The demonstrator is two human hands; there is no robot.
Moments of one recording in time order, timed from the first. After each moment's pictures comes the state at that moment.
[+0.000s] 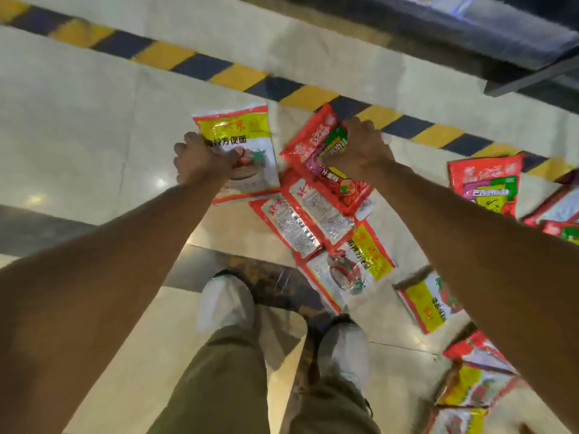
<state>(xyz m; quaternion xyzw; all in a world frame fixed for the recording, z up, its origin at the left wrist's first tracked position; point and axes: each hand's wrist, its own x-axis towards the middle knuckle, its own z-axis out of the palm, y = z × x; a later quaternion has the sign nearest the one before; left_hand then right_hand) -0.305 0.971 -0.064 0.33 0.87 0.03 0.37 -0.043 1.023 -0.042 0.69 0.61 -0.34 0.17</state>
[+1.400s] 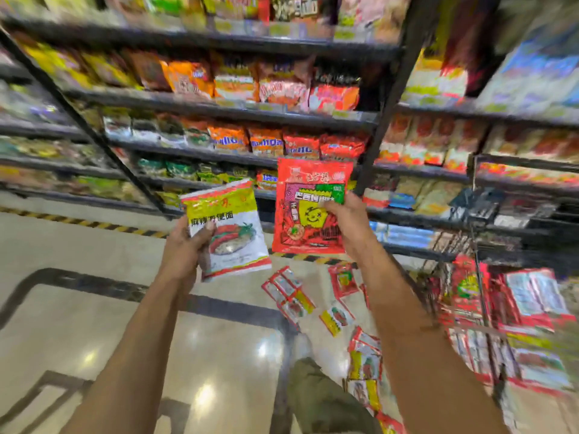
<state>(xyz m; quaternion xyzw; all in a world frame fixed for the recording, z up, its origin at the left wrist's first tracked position) -0.224 0.690 0.897 0.34 0.61 0.51 0.51 0.074 0.761 0.906 0.58 0.39 -0.57 -0.44</state>
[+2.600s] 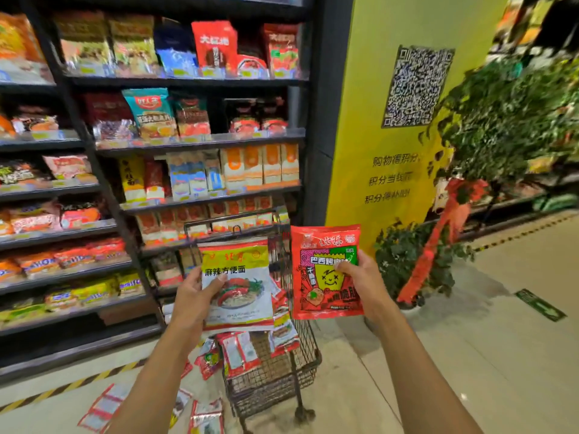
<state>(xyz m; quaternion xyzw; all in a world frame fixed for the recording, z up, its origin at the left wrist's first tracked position) 0.422 0.244 1.080 0.53 0.40 0.44 0.60 0.711 0.109 1.116 0.65 0.31 -0.33 -0.61</state>
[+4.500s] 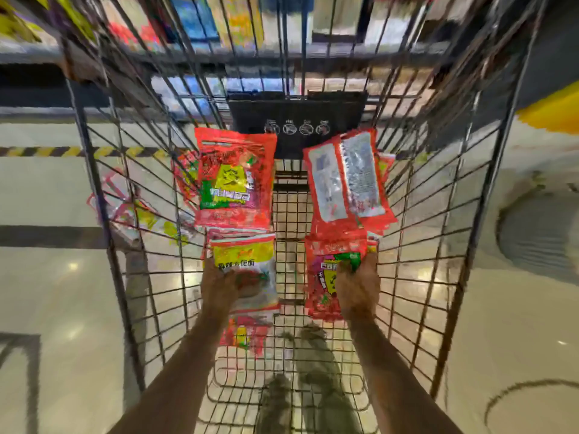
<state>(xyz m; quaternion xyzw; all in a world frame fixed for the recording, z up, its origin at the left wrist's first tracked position) 0.564 0.585 0.456 0.25 0.77 0.25 0.54 0.800 0.561 0.447 0.88 0.23 -0.38 -0.15</state>
